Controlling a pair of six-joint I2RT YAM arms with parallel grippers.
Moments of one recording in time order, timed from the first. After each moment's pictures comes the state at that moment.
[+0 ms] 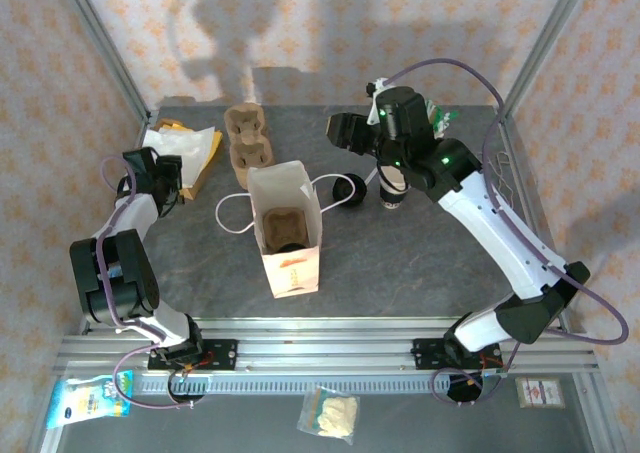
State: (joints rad) left arm 0.34 1.55 0.94 -0.13 0.21 -1.36; right arm 0.66 1.46 1.71 -0.69 0.06 0.55
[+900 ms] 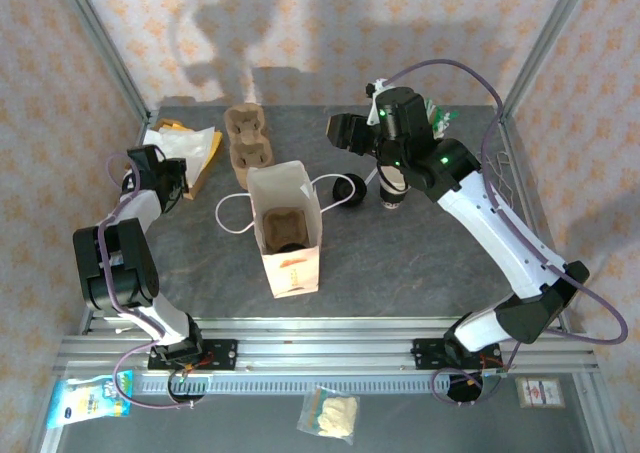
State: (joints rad) left arm 0.33 1.62 0.97 -0.05 0.25 -1.41; right arm 0.66 1.46 1.71 -0.69 0.06 0.55
